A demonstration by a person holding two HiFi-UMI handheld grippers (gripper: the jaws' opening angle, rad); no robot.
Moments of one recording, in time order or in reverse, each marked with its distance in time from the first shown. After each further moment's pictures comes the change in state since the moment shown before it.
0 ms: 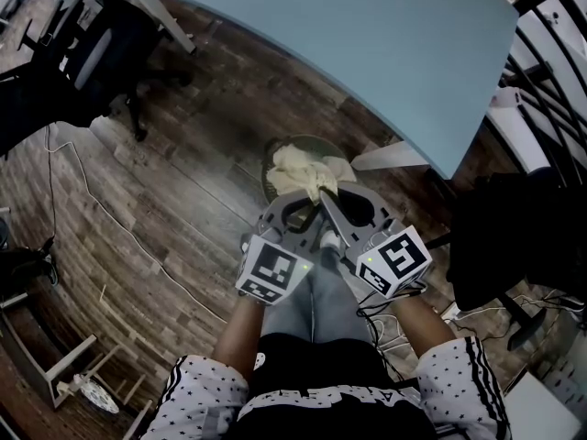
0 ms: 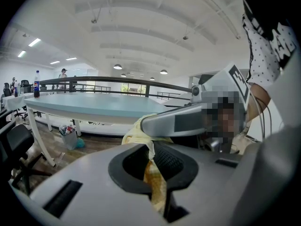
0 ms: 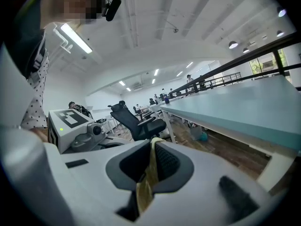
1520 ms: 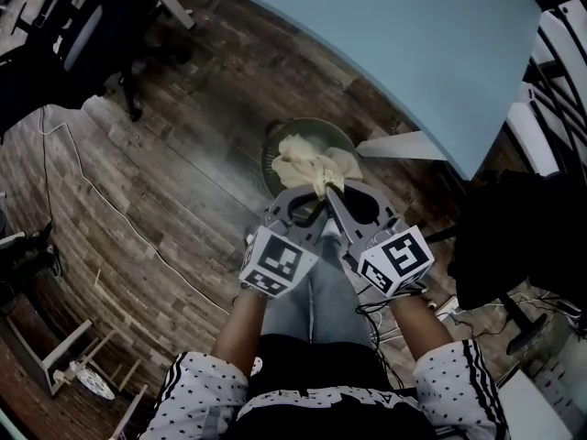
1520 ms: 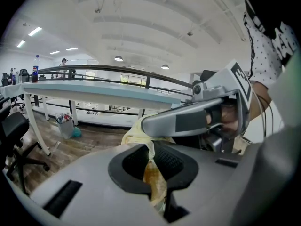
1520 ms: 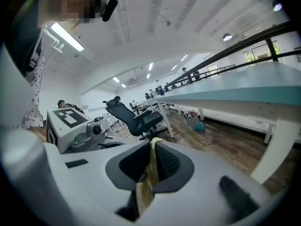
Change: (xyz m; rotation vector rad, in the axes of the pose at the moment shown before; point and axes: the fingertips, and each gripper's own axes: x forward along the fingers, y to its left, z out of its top) left arm 0.035 0.003 -0.057 -0.055 0.079 -0.037; right arm 0.015 -0.027 -0.057 0.079 0.071 -0.026
